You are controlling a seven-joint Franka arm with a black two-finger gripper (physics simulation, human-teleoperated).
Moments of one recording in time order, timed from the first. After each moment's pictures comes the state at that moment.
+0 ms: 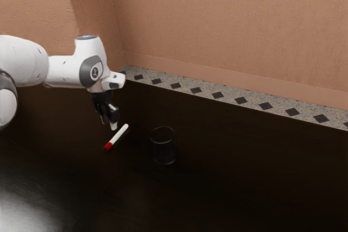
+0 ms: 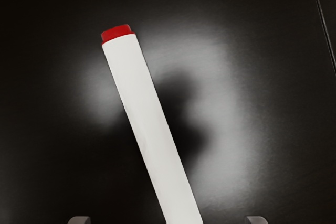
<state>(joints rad) 0.02 0.45 0.18 -1.76 -0.12 2.14 0.56</state>
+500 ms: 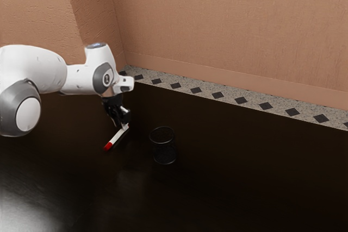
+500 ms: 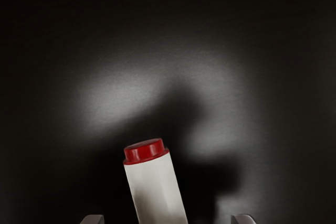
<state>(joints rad) 0.02 0.63 0.18 -1.60 -0.21 2.20 0.51</state>
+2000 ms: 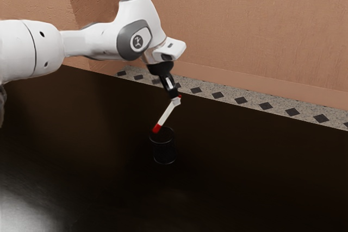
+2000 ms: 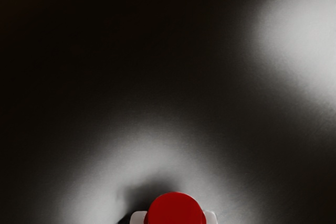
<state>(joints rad) -0.18 0.32 0.01 -1.61 -0.20 2.06 0.69</state>
